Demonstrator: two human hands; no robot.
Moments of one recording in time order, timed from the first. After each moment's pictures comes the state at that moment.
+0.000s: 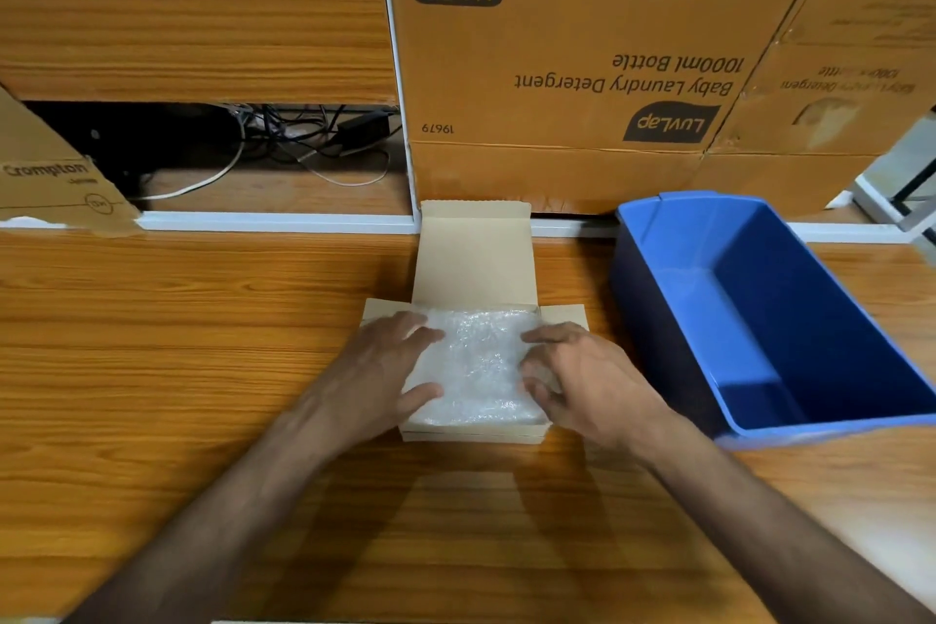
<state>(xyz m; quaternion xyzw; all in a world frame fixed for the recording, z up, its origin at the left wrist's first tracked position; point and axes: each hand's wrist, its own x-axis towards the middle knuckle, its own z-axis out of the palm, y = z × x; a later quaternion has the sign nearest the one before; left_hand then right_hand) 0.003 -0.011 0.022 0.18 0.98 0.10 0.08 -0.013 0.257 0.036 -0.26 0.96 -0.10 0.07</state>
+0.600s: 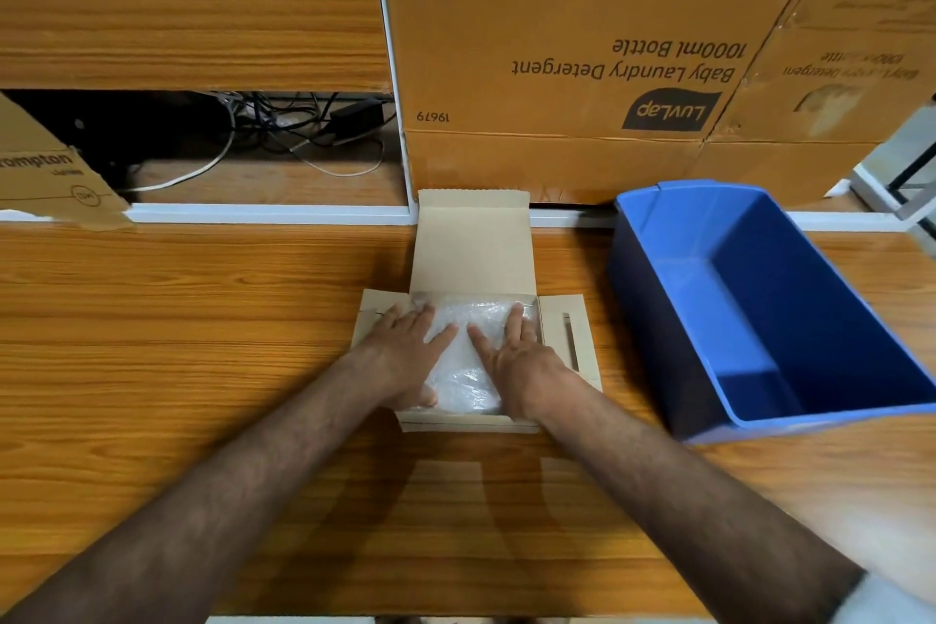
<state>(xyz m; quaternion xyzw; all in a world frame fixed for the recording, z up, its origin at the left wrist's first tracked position) -0.042 0.017 -0.002 0.19 0.94 -0.12 0.26 -0.043 0.187 -0.011 -0.19 0.94 0.12 0.27</state>
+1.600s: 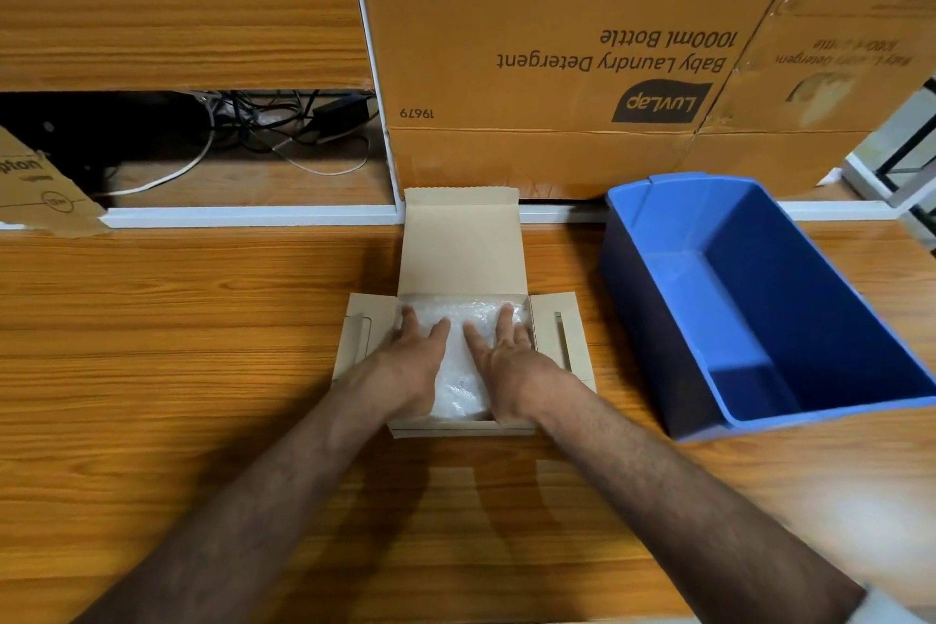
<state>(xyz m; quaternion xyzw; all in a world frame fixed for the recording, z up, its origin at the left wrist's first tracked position) -0.038 0.044 0.001 0.03 0.95 0.07 0.30 -0.048 0.185 0.006 -0.16 0.92 0.05 0.35</state>
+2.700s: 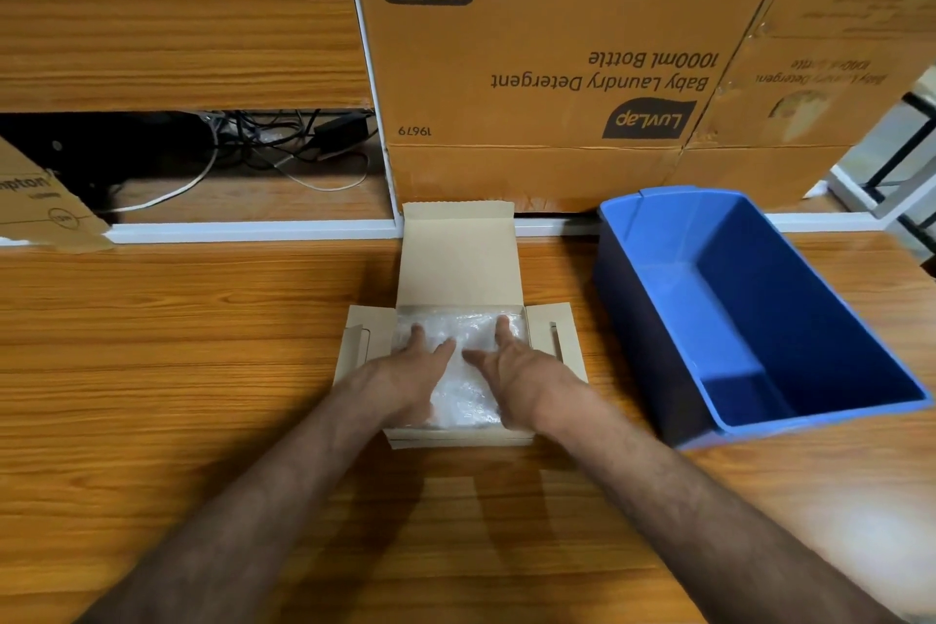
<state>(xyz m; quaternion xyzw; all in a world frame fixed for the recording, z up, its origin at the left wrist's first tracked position) -0.041 0.037 0.003 0.11 0.94 0.03 0.32 -0.037 0.198 0.025 -0.21 0.93 0.07 0.28</state>
